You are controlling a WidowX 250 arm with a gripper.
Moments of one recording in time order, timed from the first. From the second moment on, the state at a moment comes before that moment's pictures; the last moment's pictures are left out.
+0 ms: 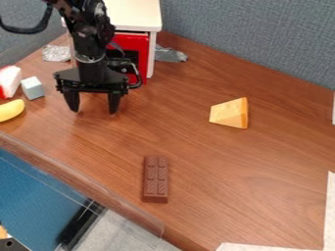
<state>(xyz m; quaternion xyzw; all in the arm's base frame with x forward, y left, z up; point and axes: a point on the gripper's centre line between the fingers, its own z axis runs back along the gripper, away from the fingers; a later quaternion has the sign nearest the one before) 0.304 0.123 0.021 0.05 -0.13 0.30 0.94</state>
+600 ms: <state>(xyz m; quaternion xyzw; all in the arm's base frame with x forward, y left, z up) 0.311 0.130 0.025 0.06 -0.14 0.29 0.94</state>
